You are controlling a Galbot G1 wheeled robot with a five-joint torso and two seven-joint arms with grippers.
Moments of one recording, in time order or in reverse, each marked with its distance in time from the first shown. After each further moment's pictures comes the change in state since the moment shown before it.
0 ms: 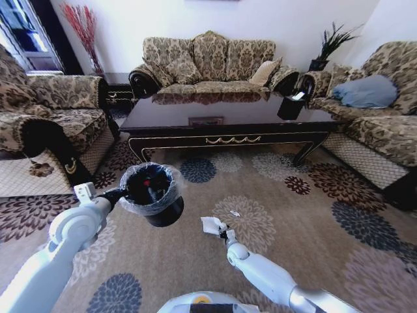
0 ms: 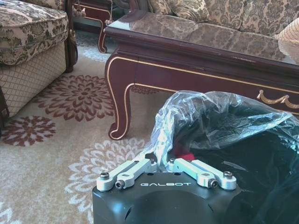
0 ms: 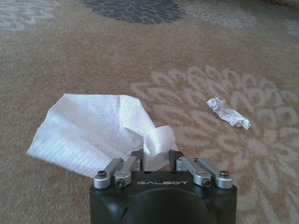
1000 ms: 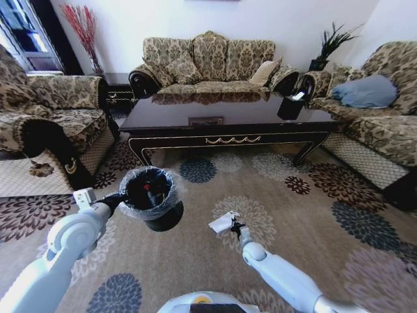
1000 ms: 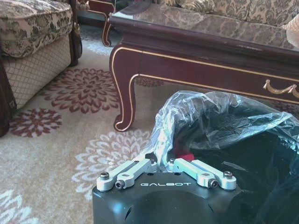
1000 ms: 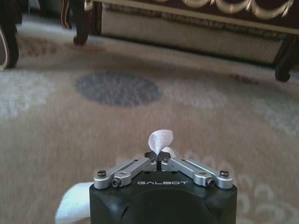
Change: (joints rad) left arm 0.051 -0.017 0.002 -0.010 0.032 -0.004 -0.008; right arm -0.053 -0.173 0.169 0.214 -0.110 0.147 -0.115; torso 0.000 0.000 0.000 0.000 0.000
